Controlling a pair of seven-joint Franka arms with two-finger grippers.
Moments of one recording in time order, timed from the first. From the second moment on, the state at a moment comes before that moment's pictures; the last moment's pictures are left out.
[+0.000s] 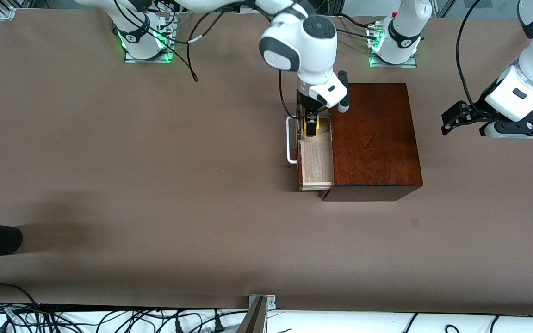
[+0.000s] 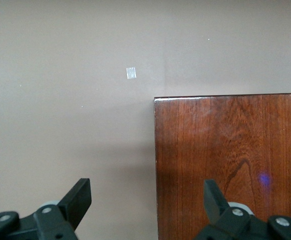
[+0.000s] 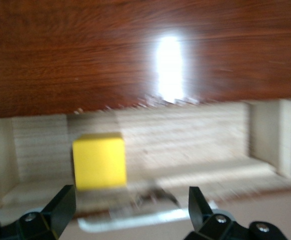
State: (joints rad) left arm -0.02 -0.02 -0.07 -1.74 0.02 1.73 -0.09; right arm 0.83 0.77 0.26 -1.03 -0.33 1.93 -0.38
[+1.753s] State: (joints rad) left arm -0.07 0.01 -0.30 -1.72 -0.11 1.55 0.21; right arm 0.05 0.04 0.13 -1.46 0.01 1.53 -0.06
